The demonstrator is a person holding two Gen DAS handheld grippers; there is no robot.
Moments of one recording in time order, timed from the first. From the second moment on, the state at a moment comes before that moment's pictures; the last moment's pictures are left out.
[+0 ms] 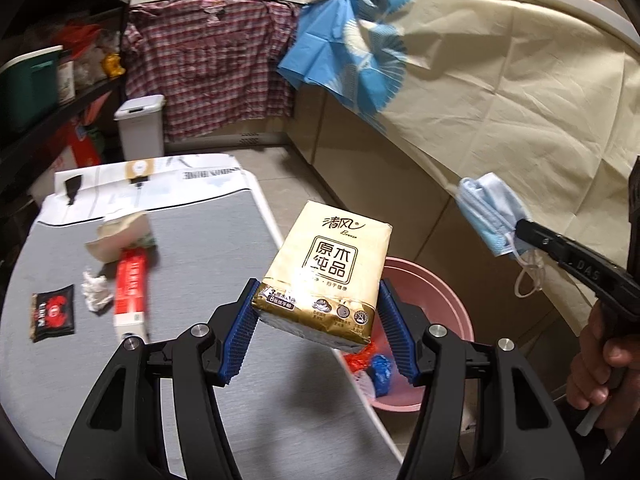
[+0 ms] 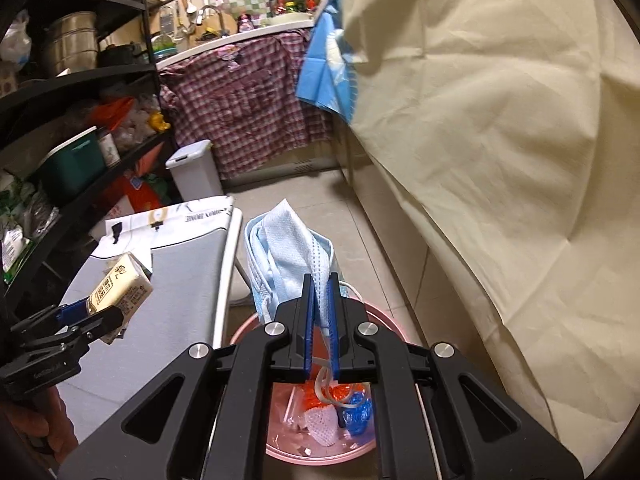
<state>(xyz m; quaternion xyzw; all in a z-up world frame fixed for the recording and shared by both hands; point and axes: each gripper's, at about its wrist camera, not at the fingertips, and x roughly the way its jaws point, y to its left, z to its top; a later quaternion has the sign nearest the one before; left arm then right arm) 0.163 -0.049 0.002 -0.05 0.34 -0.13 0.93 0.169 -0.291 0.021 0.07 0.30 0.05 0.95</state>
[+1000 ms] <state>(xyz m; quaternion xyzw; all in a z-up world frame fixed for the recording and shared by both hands) 0.169 -0.086 -0.013 -0.03 0.35 -0.18 0.92 0.183 -0.295 0.005 0.07 0.33 0.04 0.94</state>
